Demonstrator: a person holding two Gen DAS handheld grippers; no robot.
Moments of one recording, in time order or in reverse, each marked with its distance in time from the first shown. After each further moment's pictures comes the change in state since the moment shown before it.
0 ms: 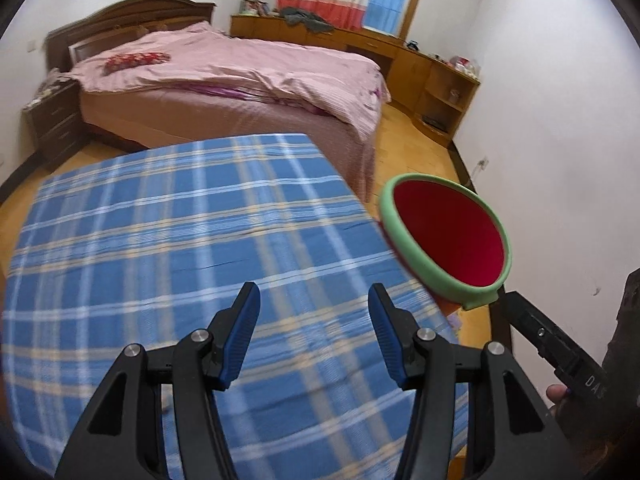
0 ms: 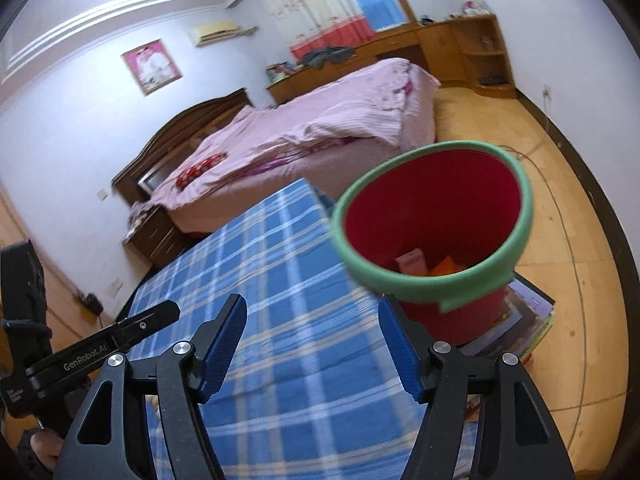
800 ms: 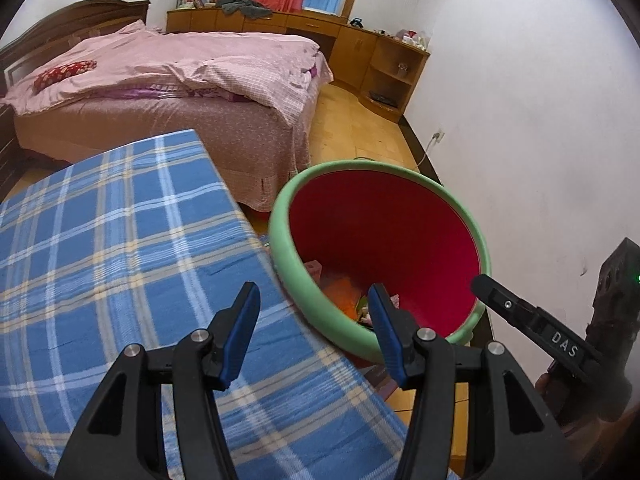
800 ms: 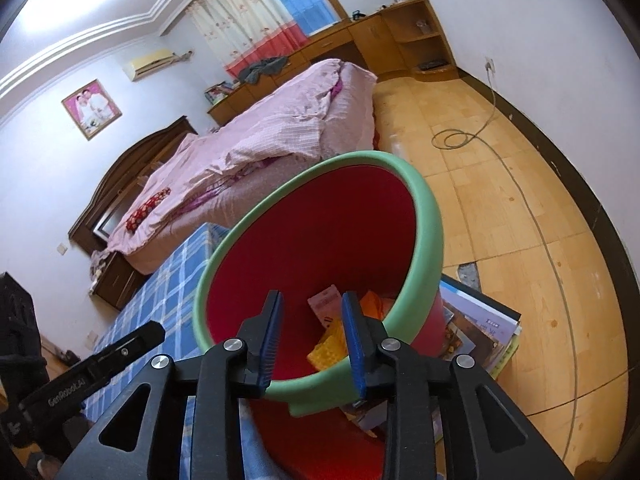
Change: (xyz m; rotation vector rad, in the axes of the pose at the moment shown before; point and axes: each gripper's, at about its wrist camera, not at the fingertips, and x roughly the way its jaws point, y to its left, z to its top) left arm 0.117 -0.103 0.033 0.120 0.068 -0.174; right arm 0.039 -0.131 0.043 0.190 -0.035 -0.123
